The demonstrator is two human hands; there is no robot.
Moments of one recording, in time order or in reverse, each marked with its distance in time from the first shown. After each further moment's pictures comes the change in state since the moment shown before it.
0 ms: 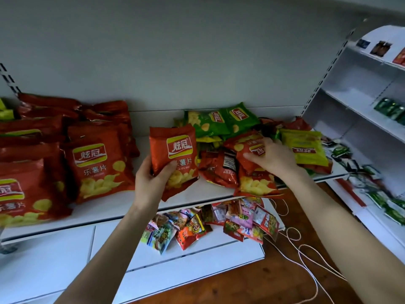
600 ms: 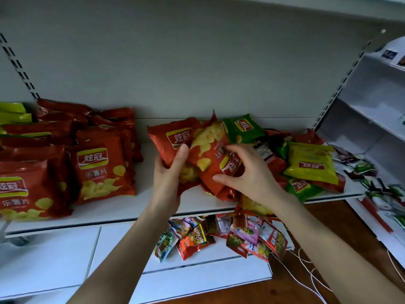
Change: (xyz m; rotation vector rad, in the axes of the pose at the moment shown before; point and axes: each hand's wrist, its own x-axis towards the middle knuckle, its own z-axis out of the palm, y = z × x) left_hand -0.008 0.026 0.055 -0.370 -0.010 -0.087; right_hand -0.056 -0.052 -0.036 0.591 0.068 -0.499
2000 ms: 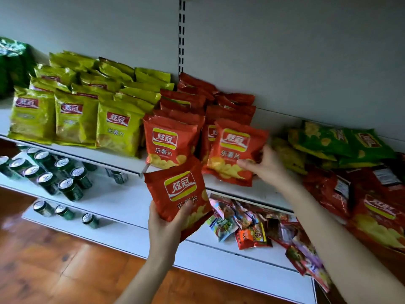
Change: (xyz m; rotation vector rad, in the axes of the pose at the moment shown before) left_hand -0.112 0.020 -0.220 0.174 0.592 0.108; right_hand 0.061 -0.112 0.168 0.327 -0.267 0.152
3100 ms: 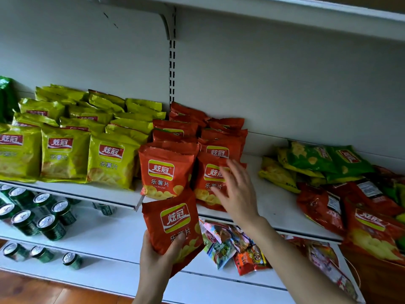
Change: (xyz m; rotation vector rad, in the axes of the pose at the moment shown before) left_hand 0.028 -0.001 -0.025 0.083 -0.119 -0.042; right_hand -0.003 -0.005 0.066 -0.633 0.448 -0.544
